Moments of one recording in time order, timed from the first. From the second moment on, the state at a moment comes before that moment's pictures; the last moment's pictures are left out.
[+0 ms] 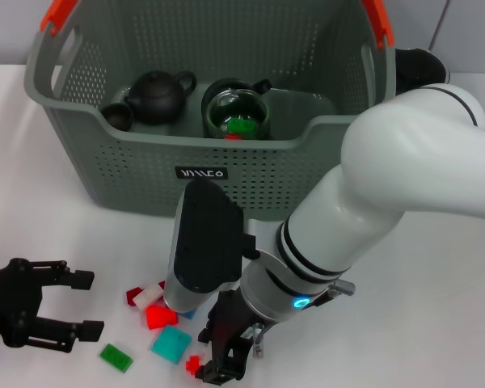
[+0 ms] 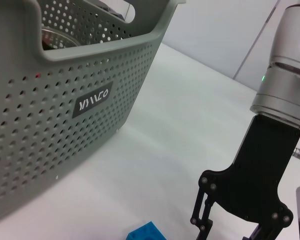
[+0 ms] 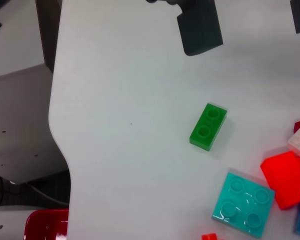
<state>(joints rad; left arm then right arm) -0.37 -1.95 -2.55 -0.77 -0.88 1.88 -1.42 0.96 2.12 -2.20 -0.92 -2.01 -1.07 2.38</state>
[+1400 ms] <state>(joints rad) -0.38 -1.95 -2.56 -0.77 -0.88 1.89 -1.43 0.98 2.09 -1.26 -1.22 -2.26 -1.35 2.32</state>
